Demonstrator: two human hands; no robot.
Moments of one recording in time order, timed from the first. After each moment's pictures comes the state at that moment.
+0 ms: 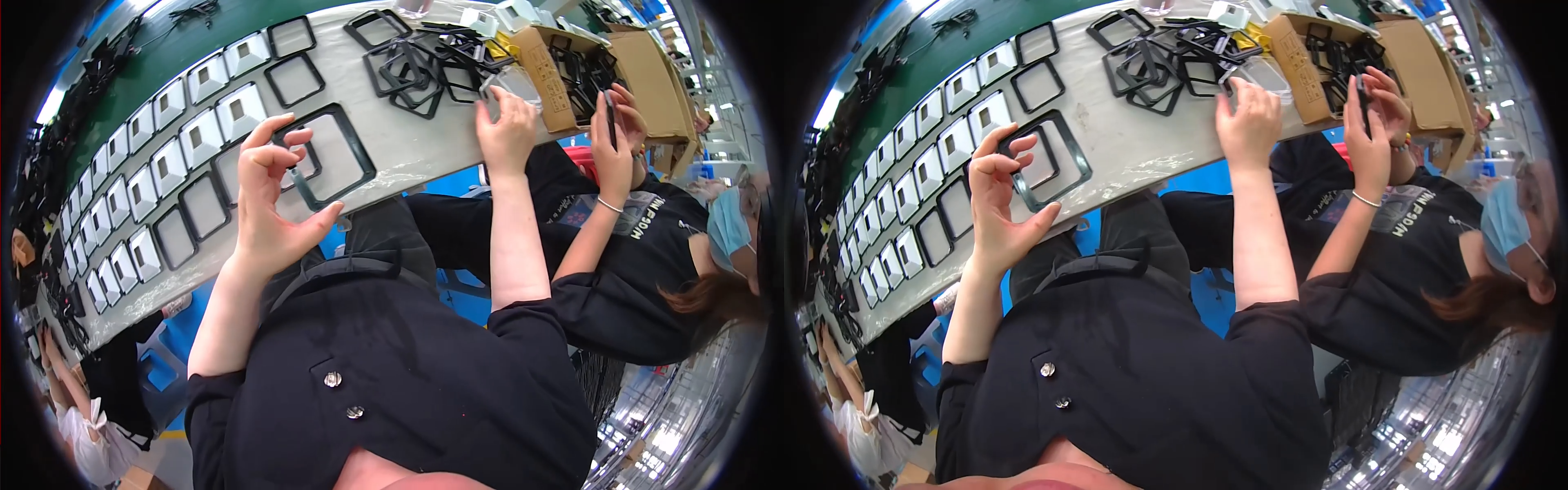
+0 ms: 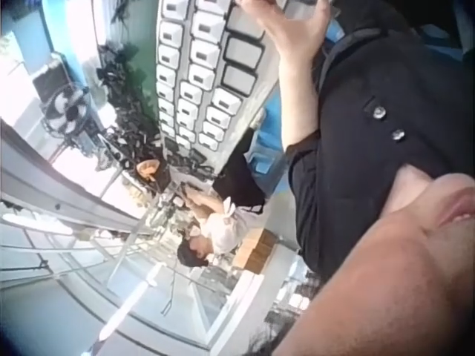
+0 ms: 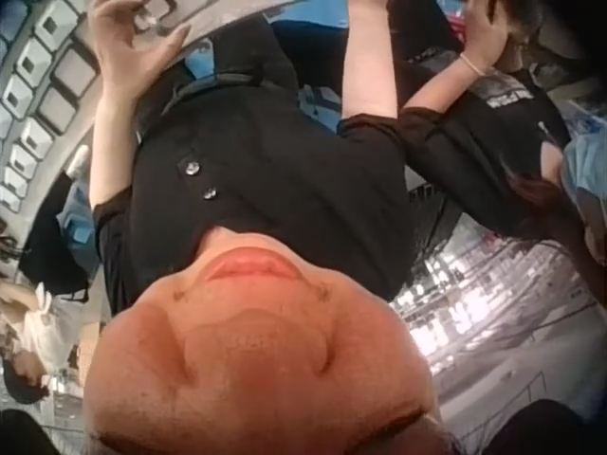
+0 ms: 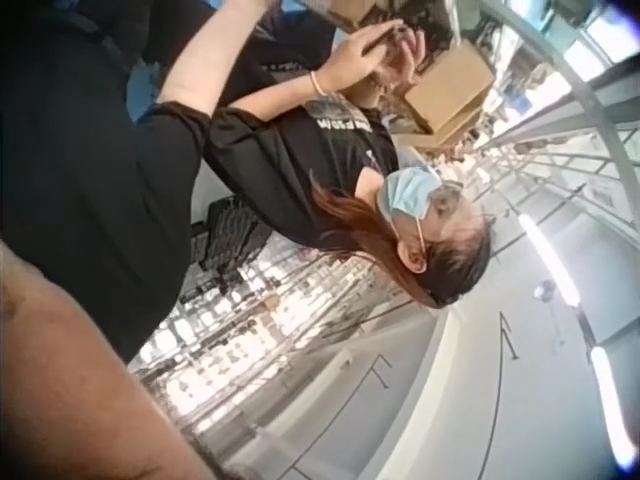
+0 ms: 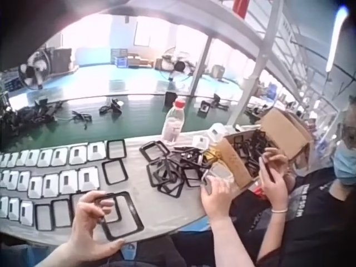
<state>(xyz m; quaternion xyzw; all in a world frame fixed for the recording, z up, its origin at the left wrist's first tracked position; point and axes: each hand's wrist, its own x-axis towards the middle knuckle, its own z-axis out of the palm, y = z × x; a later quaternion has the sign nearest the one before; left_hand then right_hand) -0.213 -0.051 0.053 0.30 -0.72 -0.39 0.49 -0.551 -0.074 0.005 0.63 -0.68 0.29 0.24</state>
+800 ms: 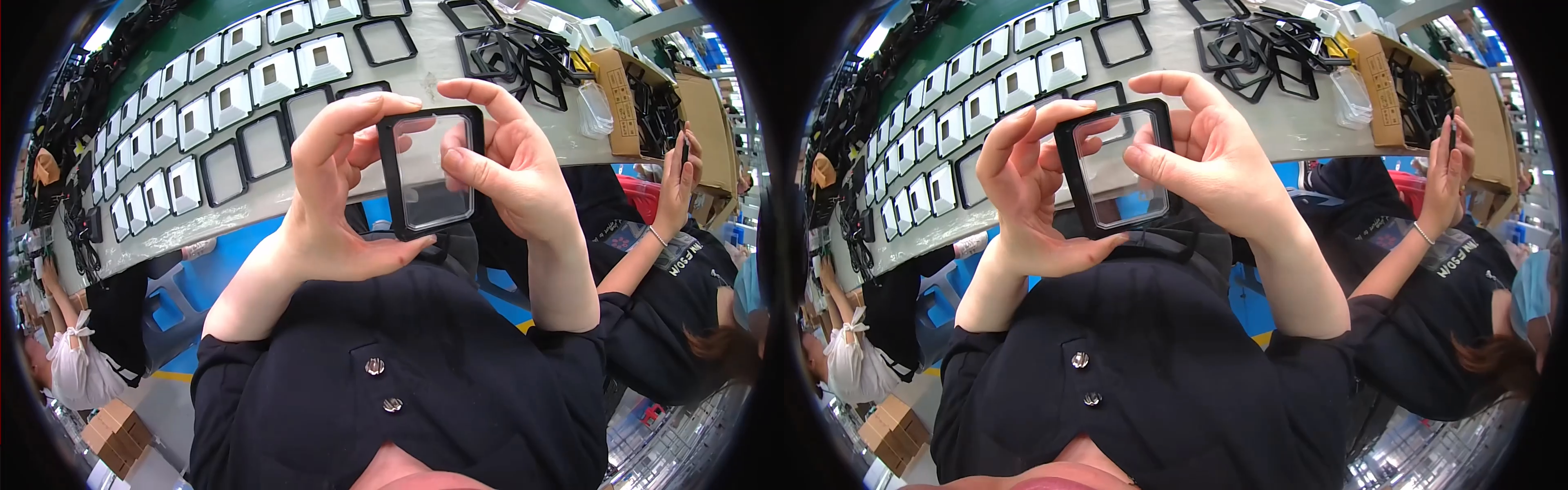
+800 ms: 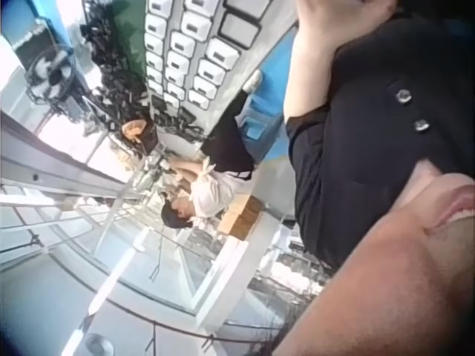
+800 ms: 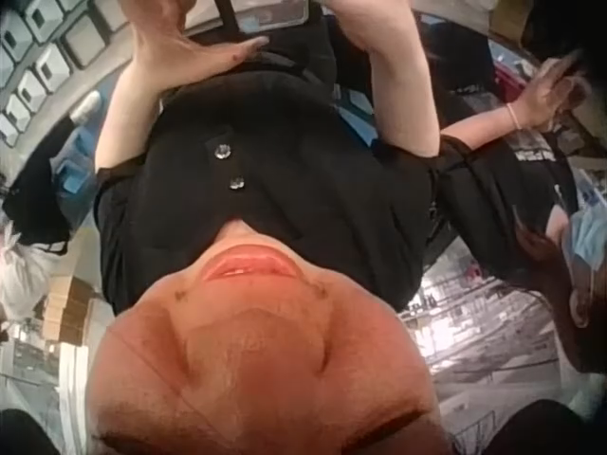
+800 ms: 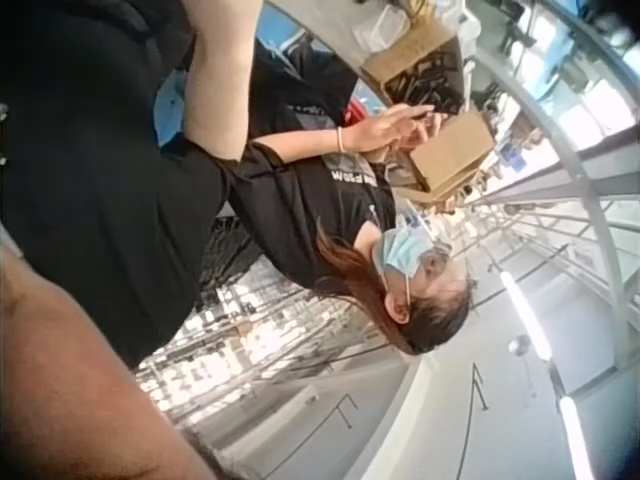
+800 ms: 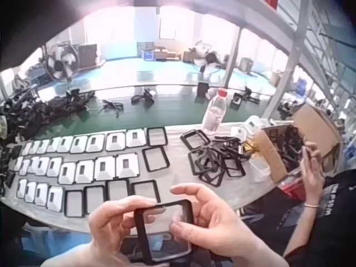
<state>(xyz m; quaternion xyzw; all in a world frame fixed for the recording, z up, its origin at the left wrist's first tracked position) -0.197 -0.027 0.087 0.17 -0.77 -0.36 0.49 -0.403 -0.024 0.120 0.50 -0.37 0.43 -0.66</state>
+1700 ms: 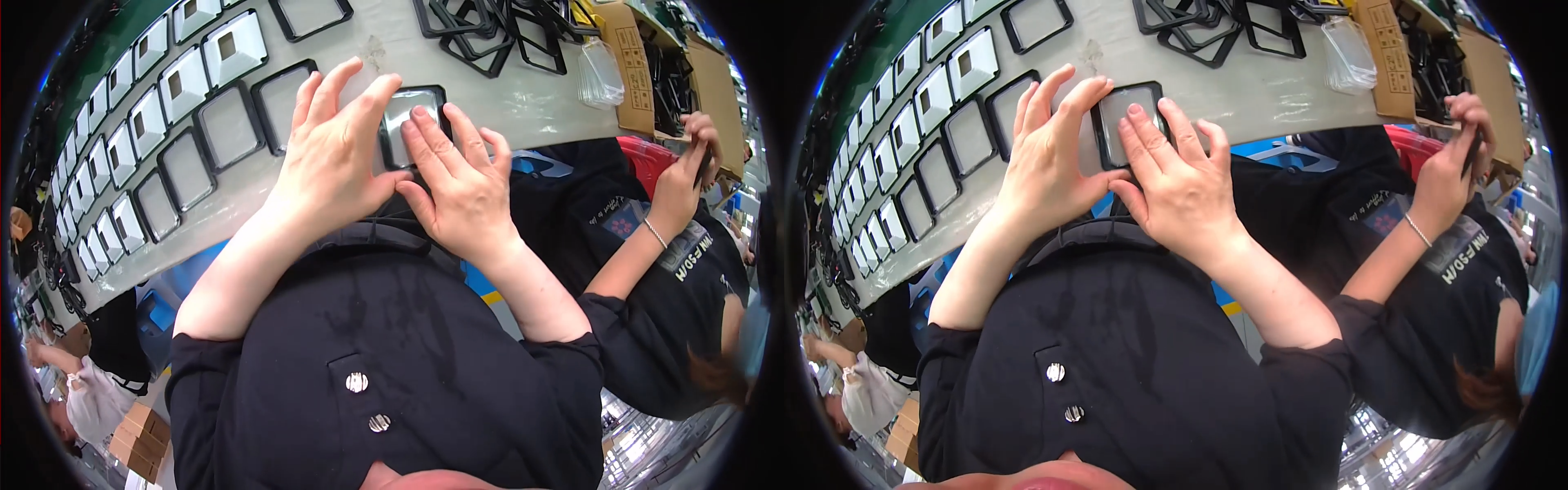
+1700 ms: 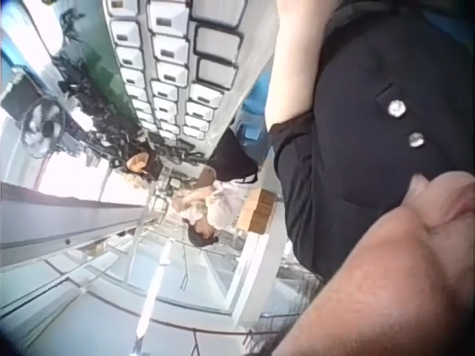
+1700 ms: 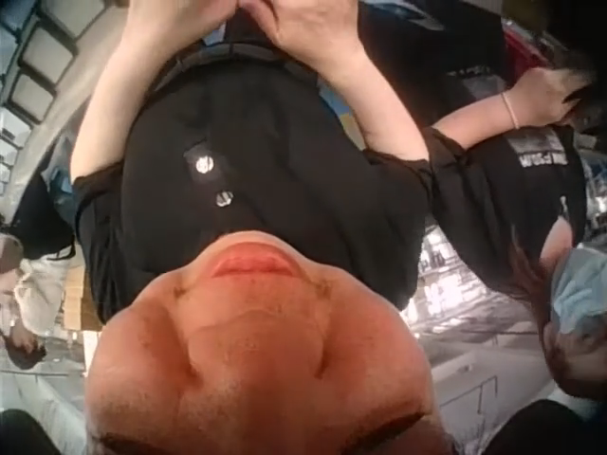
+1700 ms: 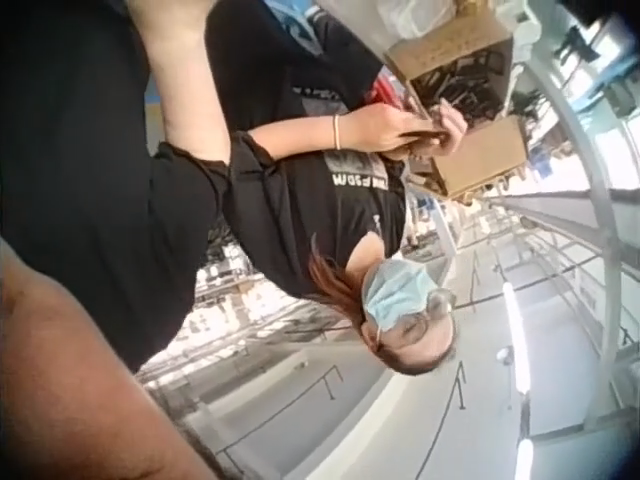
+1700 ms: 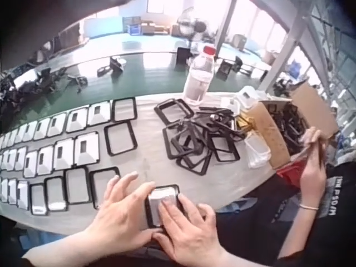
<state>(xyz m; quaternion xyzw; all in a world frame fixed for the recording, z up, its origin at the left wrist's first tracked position) -0.259 -0.065 0.024 0.41 -0.87 -0.18 0.22 -0.434 -0.002 0.017 0.81 -0.56 0.16 0.00</state>
